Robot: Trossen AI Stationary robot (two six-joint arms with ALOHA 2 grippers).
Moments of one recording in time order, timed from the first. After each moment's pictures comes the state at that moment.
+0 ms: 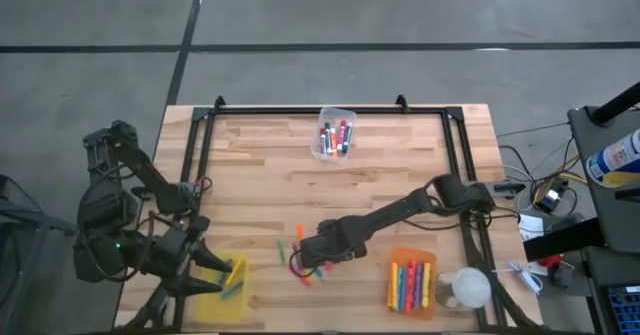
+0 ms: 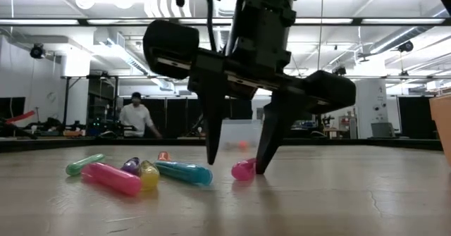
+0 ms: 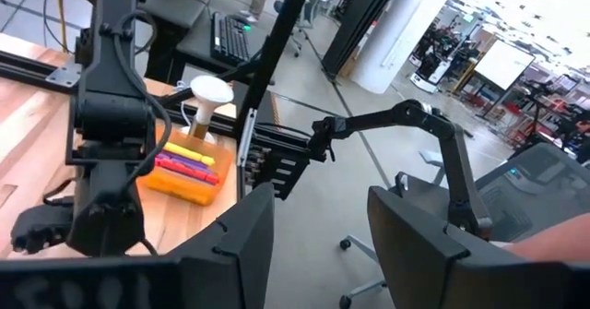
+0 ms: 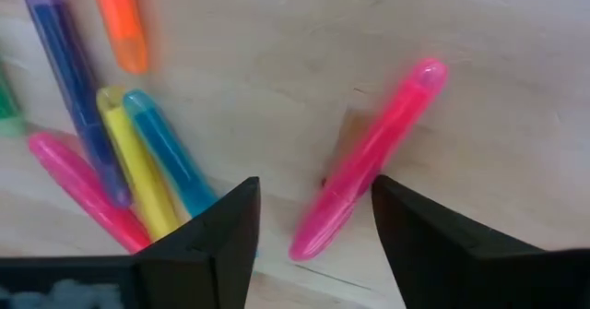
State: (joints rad) left arm -1.08 1.15 1.40 -0.47 -0.77 -0.69; right arm 0.32 2.28 1.75 -0.79 -0.09 1.71
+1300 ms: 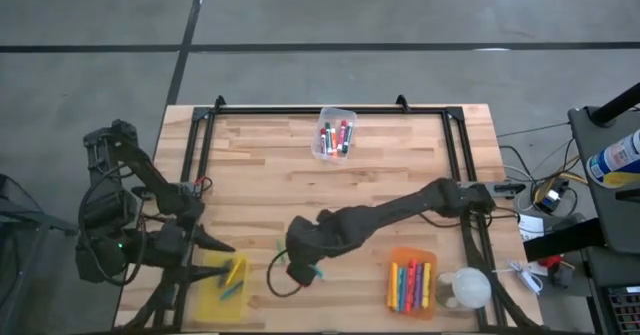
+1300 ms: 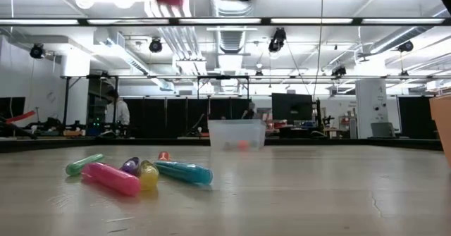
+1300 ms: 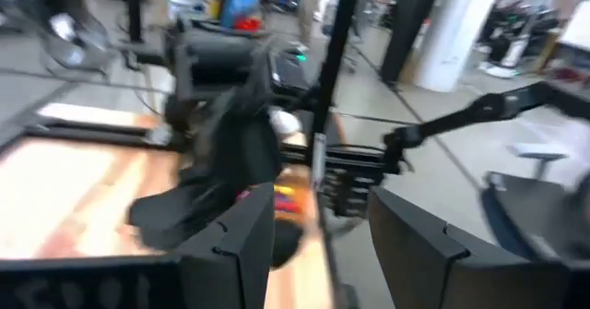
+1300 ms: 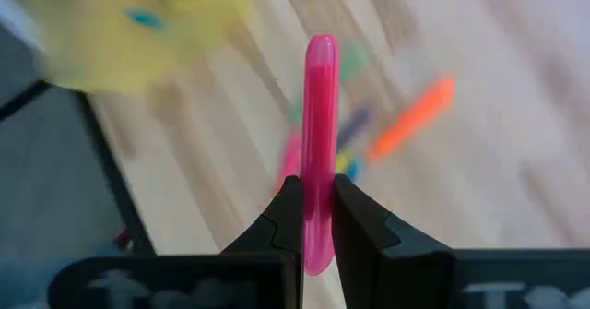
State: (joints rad) left arm -1.08 1.15 1.40 -0.52 -0.94 -0.48; right arm 0.35 2.30 2.34 -1.12 0.14 0.86
